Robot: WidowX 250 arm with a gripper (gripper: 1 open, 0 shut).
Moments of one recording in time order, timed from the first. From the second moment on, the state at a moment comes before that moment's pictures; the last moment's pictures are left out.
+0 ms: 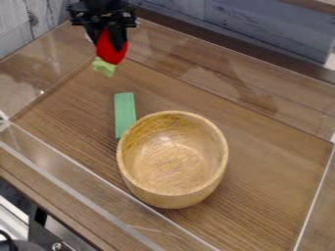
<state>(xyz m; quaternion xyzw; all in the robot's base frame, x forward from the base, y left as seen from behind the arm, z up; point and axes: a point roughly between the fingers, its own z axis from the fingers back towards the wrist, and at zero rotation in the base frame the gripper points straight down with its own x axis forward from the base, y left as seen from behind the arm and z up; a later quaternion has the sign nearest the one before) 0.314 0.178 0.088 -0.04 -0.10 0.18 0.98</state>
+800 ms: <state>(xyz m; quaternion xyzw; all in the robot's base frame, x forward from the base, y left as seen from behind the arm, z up) 0.333 0.209 0.054 -0.02 -0.08 0.21 0.97</state>
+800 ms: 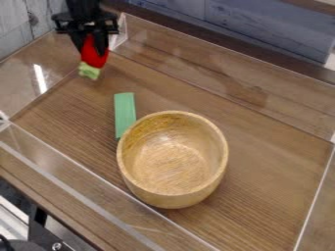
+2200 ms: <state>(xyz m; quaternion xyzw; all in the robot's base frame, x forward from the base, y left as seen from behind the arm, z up) 0.355 0.206 0.047 -0.06 -0.06 0.15 0.99</state>
